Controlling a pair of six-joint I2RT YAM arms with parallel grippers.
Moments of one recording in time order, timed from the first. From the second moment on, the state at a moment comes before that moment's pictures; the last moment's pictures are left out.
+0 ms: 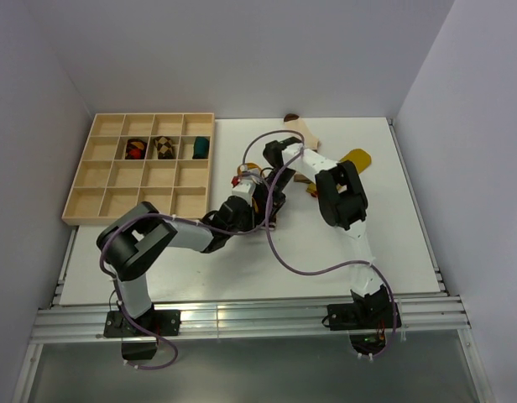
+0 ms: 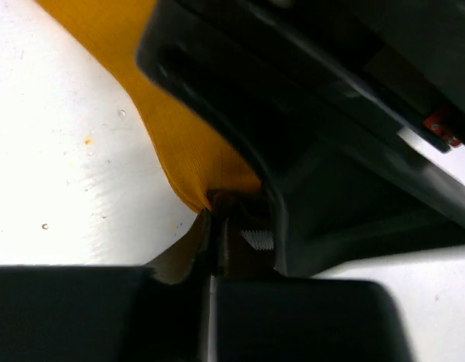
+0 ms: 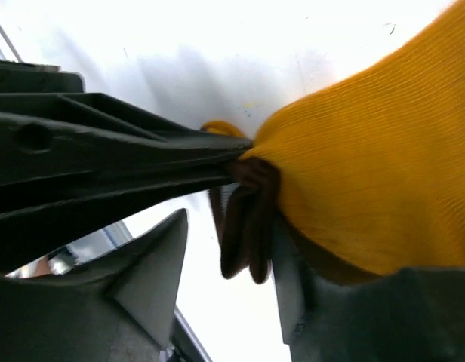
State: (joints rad) left arm -0.82 1.82 0.75 0.54 -0.17 -0.50; right arm 0.46 2.38 1.91 -1.26 -0.70 -0.49
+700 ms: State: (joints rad) left arm -0.81 1.80 0.98 -0.03 0.05 -0.64; right arm 0.19 1.53 1.10 -0.61 -0.58 -0.45
